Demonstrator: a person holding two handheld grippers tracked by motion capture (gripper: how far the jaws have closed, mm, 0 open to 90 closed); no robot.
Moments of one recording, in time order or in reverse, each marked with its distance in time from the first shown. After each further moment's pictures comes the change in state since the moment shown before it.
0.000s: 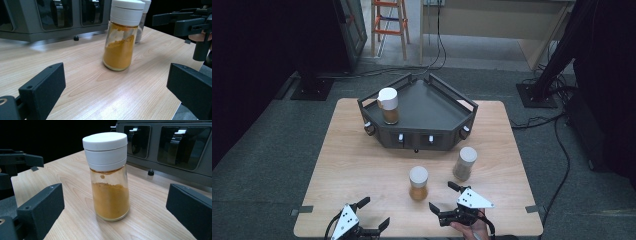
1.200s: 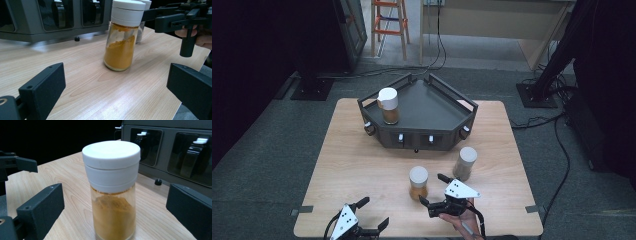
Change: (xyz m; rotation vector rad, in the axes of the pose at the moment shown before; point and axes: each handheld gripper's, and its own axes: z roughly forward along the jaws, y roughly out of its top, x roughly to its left) left arm 0.001 0.000 -0.002 -0.005 0.004 0.004; right arm 0.000 0.019 0.037 0.023 0.022 -0.040
